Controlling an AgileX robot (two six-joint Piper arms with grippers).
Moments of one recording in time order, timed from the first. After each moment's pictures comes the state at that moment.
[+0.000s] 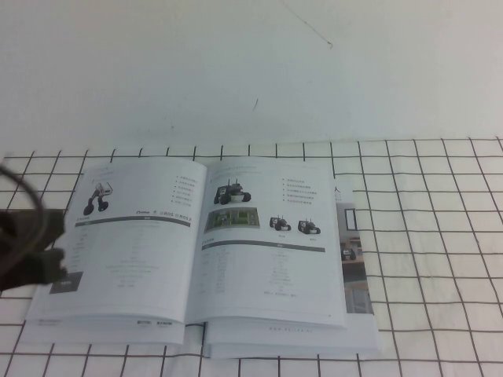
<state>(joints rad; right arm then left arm) 0.03 0.32 -0.48 -0.08 0.59 0.00 -0.08 0.77 -0.72 -0.54 0.61 0.38</state>
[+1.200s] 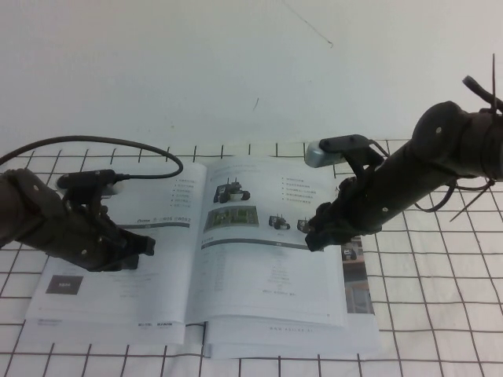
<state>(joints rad) 0.36 2.03 -1.39 0.64 0.79 -0.59 -0.08 1.84 -1.01 -0.61 0.47 0.50</state>
